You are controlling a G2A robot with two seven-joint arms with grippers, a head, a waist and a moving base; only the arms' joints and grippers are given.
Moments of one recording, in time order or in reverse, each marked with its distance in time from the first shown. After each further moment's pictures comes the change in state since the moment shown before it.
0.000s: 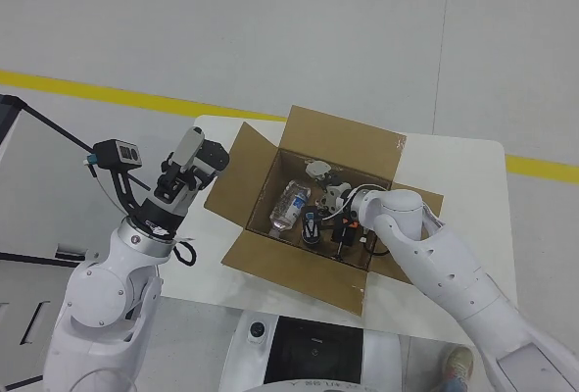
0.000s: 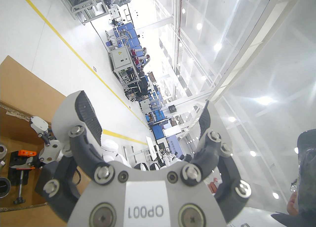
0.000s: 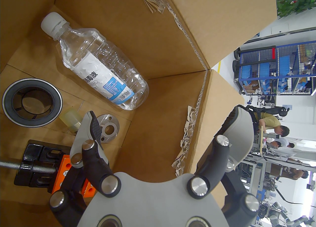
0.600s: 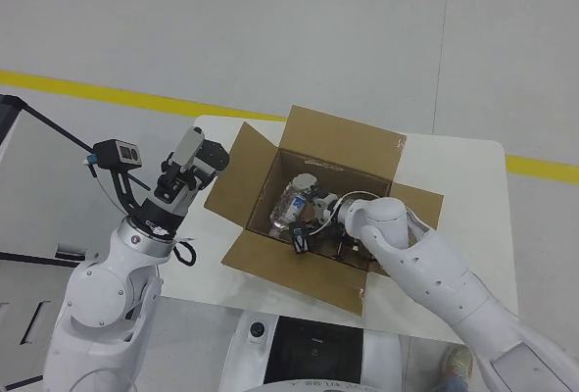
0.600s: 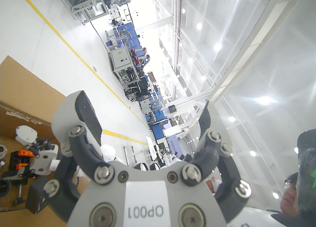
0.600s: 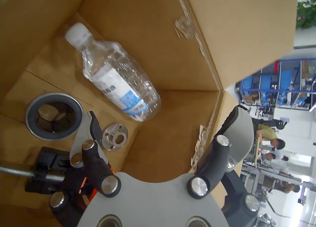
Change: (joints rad) left arm 0.000 0.000 0.000 0.000 0.000 0.000 0.000; right arm 0.015 -0.026 -0.108 0.016 -0.060 0.005 0.003
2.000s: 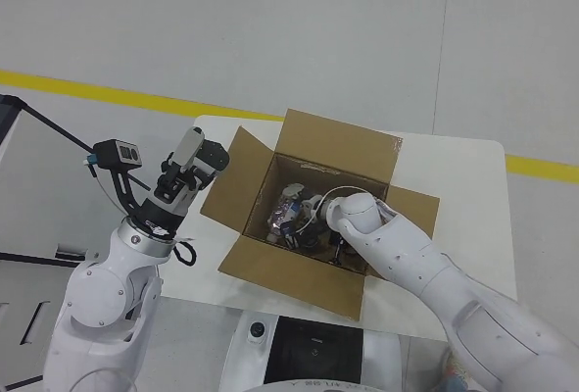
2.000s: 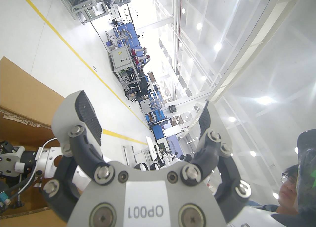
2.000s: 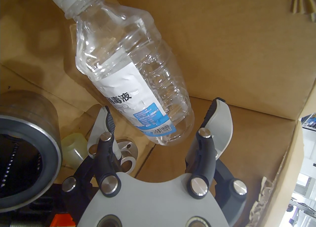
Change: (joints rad) left arm 0.000 0.000 0.000 0.000 0.000 0.000 0.000; right arm 0.197 -0.180 -0.215 0.486 -0.003 0.149 -0.057
